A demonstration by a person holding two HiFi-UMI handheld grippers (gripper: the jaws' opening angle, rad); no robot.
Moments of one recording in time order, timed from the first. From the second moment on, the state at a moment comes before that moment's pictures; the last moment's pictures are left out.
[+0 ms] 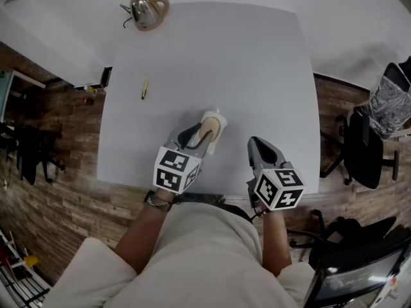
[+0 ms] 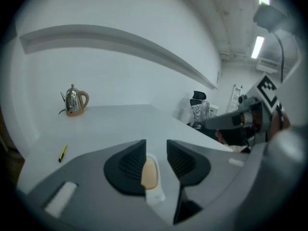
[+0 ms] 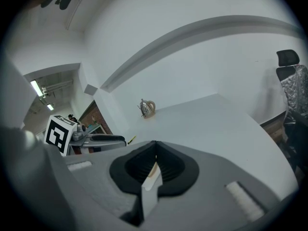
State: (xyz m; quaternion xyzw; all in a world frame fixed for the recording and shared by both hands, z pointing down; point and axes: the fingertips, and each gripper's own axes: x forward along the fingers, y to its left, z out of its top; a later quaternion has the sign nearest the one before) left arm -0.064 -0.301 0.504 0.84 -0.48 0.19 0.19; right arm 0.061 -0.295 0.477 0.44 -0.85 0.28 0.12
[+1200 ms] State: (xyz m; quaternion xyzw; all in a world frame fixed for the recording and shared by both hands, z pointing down) left arm -0.079 -0.274 0.450 0.81 -0.55 0.16 0.14; right arm 0.057 -0.284 0.400 0.41 -0.89 0.16 0.09
